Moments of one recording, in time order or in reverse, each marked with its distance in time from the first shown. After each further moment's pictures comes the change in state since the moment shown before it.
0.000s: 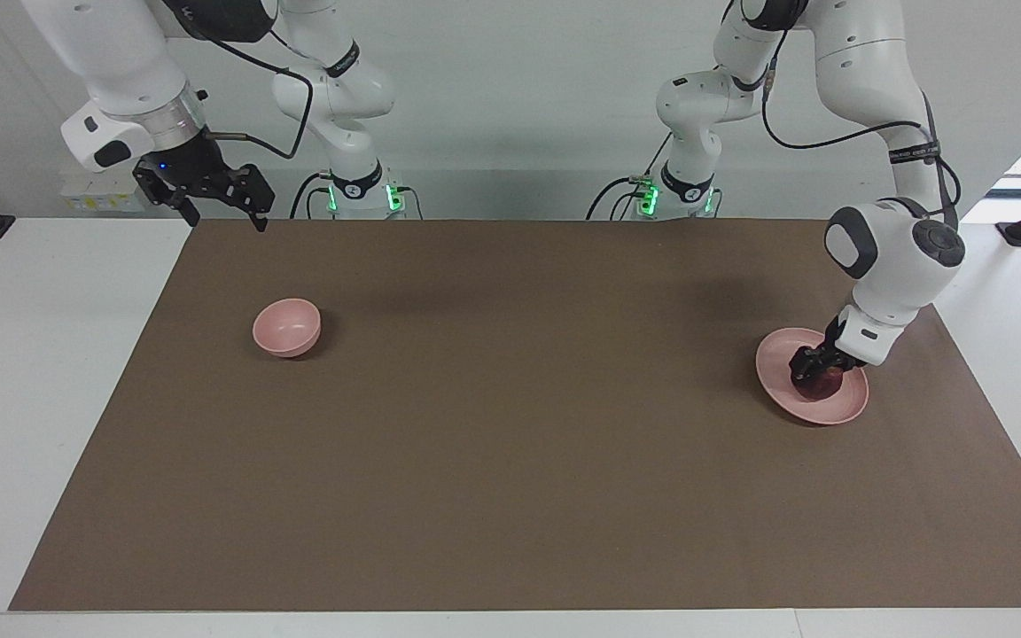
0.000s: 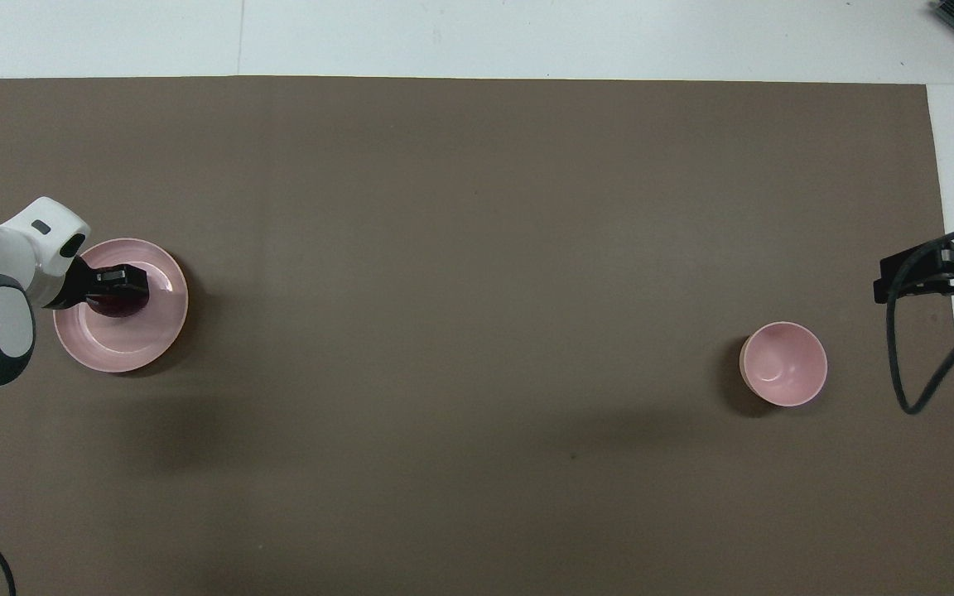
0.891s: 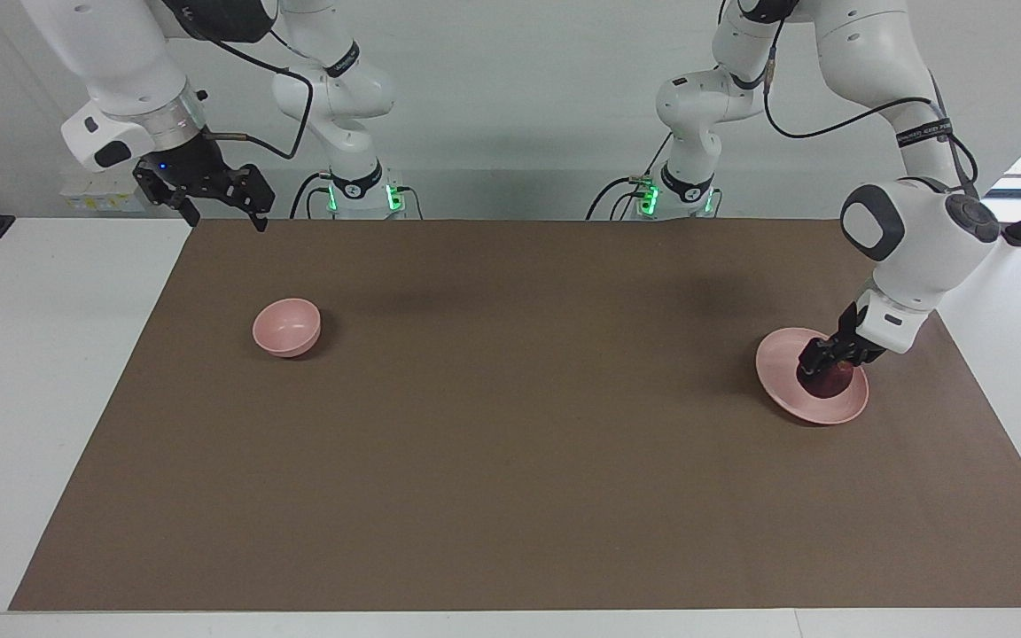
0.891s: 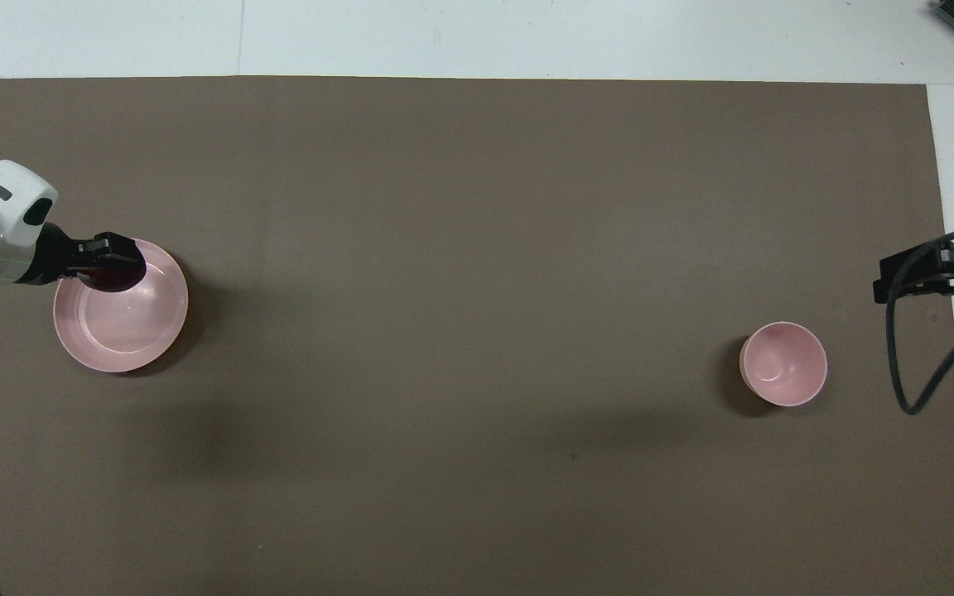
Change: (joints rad) left arm -0.010 -0.064 -0.015 0.106 -0.162 -0.135 0.012; right arm 0.000 0.000 0.000 -0.001 0.000 0.000 0.000
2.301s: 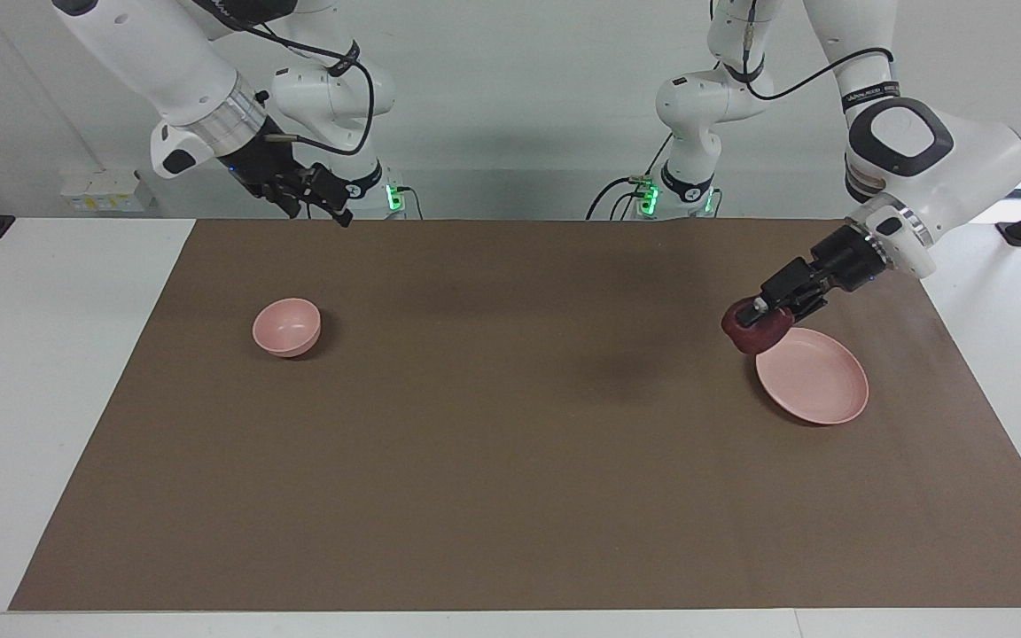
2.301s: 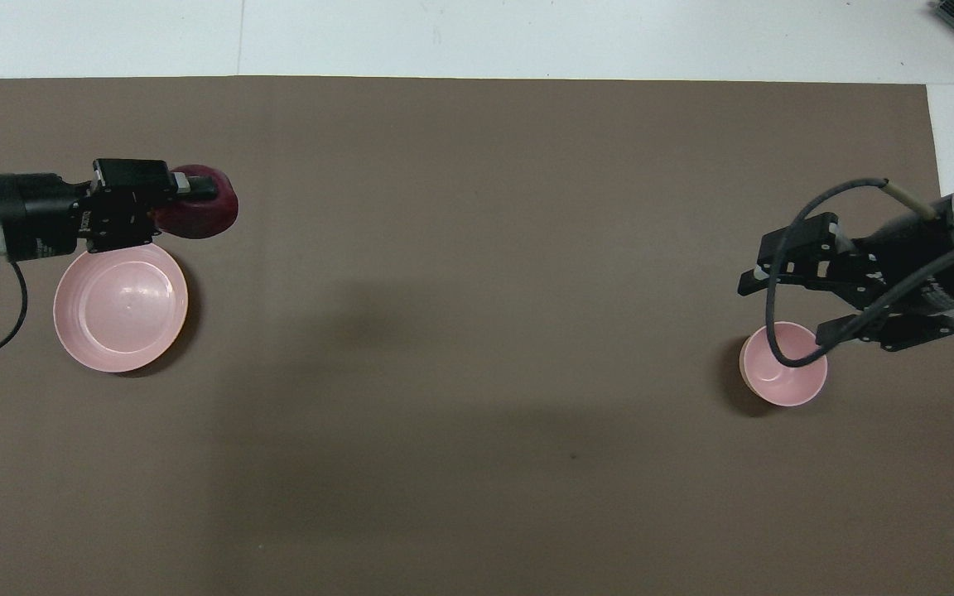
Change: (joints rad) left arm -0.004 -0.168 -0.091 0.050 -0.822 -0.178 0.079; right arm 0.071 0.000 0.009 -0.040 0.432 0.009 0.557
